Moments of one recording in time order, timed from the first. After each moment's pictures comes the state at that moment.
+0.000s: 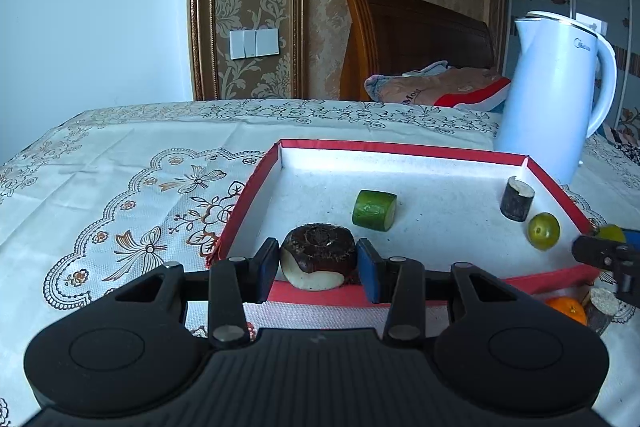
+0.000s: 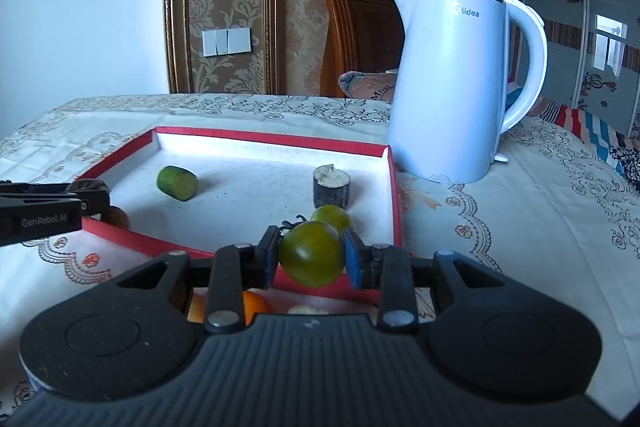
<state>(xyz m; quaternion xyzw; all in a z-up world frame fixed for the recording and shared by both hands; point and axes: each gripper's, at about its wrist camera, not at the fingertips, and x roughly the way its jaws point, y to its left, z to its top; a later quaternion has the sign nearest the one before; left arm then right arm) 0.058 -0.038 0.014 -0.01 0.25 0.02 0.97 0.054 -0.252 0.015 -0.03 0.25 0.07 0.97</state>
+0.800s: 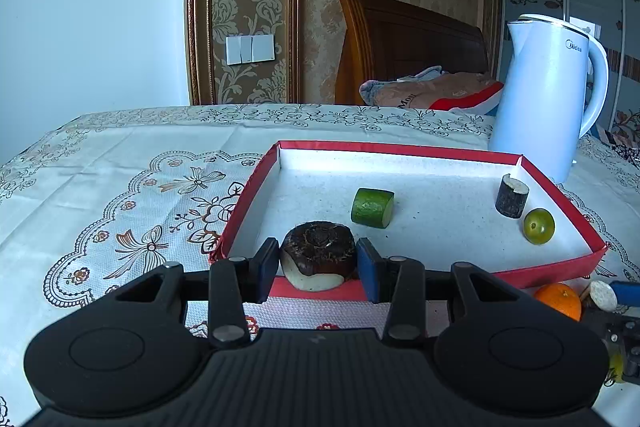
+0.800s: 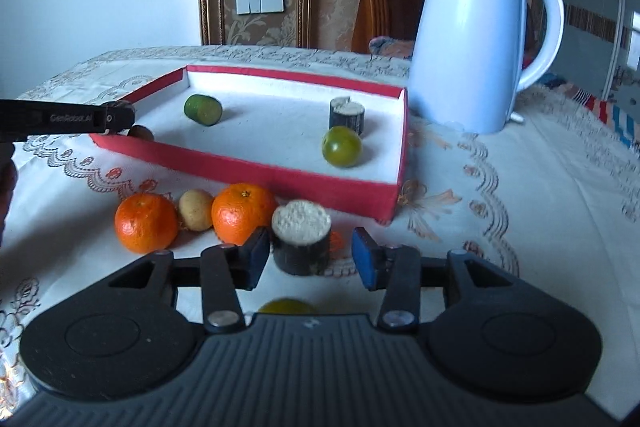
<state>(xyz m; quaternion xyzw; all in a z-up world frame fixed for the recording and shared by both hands) 0.051 -0.034 0.013 -0.01 0.24 0.01 0.97 0.021 -0.267 -0.009 -0.07 0.29 0.12 0.95</state>
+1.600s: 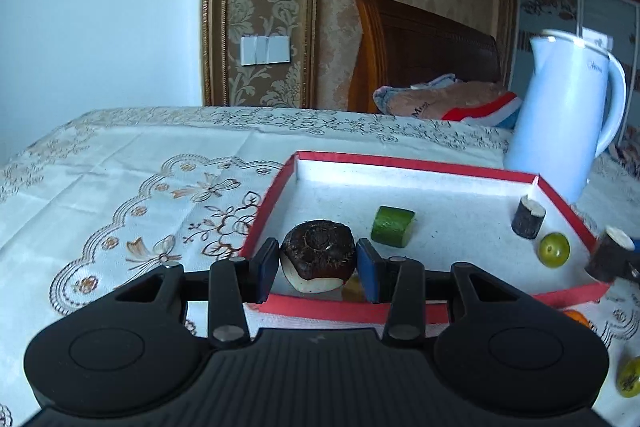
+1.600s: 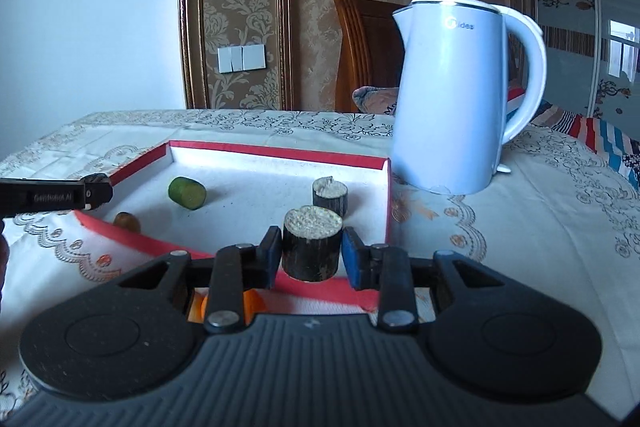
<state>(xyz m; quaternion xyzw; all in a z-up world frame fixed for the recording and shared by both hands) 0.063 -0.028 0.019 -0.02 0.24 0.03 0.97 0.046 -0.270 0.021 -0.03 0.23 0.11 0.97</state>
